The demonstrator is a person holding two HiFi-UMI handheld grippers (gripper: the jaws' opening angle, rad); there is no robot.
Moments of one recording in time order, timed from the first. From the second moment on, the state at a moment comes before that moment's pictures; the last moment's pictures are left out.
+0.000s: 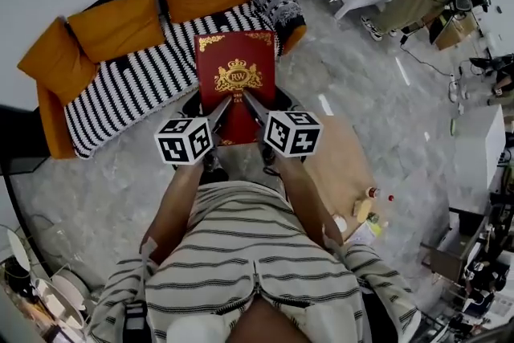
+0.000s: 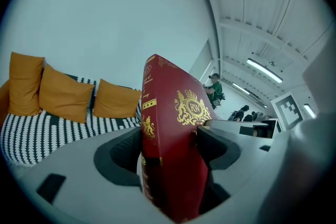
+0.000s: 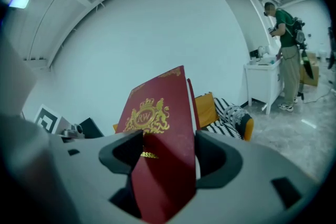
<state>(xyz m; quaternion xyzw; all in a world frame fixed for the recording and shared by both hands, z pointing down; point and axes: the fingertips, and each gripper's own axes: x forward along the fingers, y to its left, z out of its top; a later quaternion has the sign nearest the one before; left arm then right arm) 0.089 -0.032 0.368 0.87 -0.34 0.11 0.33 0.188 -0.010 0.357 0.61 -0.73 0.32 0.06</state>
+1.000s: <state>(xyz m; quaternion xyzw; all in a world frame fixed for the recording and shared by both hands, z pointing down) -0.144 -0.134 0.384 0.78 -0.52 0.07 0.35 -0.043 -0.154 0.378 0.44 -0.83 0.33 0.12</state>
